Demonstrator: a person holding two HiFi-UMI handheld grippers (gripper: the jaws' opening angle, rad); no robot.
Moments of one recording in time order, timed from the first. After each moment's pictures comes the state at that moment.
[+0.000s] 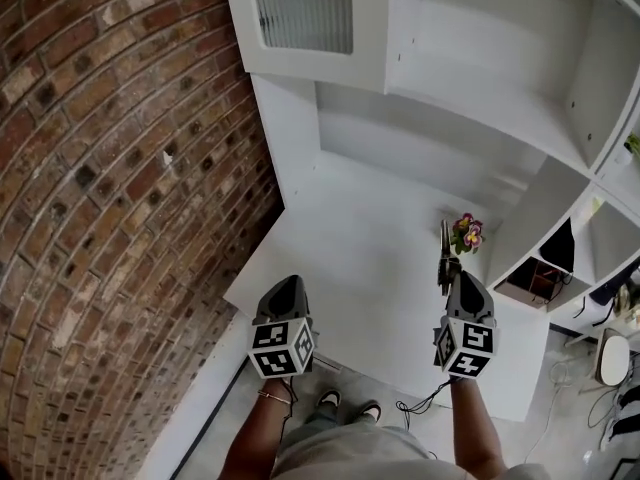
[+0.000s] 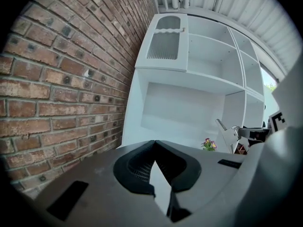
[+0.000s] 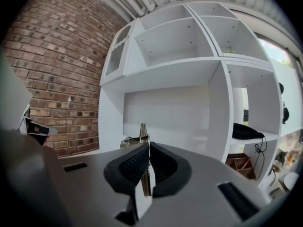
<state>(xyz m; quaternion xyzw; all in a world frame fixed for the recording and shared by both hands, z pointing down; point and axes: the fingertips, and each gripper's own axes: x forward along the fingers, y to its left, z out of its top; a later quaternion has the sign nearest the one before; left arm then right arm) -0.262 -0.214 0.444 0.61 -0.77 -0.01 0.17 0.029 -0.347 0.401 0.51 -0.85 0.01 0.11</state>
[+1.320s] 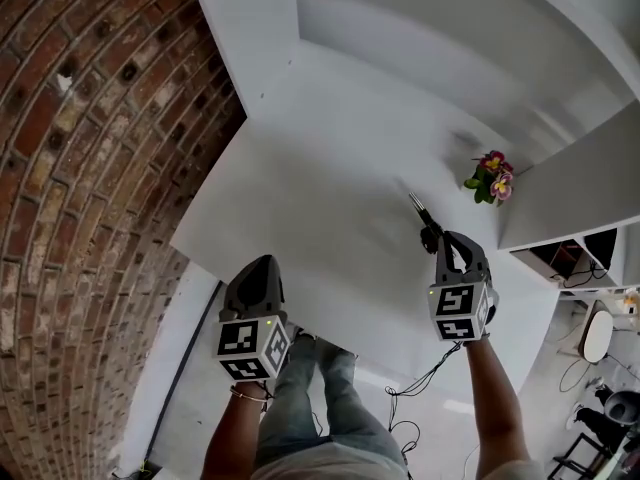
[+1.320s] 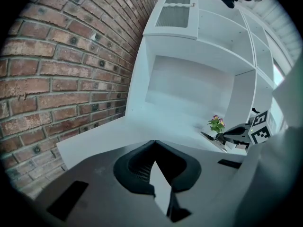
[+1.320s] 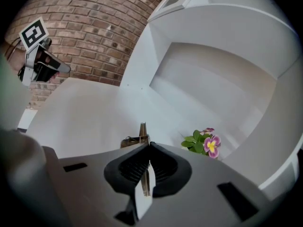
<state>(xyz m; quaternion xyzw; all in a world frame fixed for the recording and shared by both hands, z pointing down) -0.250 -0.224 0.564 0.58 -0.77 0.04 0.26 0.004 -0.409 0.574 0.34 -0.84 -0.12 0.41</state>
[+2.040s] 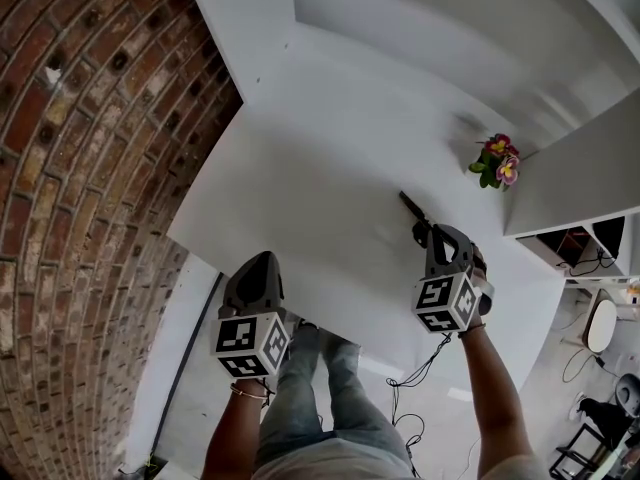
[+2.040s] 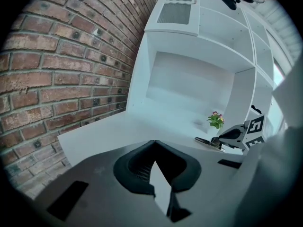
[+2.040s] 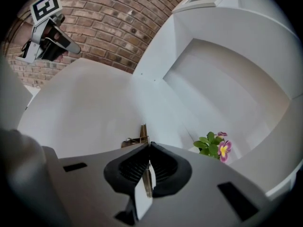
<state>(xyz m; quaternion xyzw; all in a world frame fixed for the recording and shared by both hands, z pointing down) -0.246 -0.212 0.581 0.58 -0.76 0.04 0.28 -0.006 -0.392 0.612 0.30 -0.81 -0.18 0.47</state>
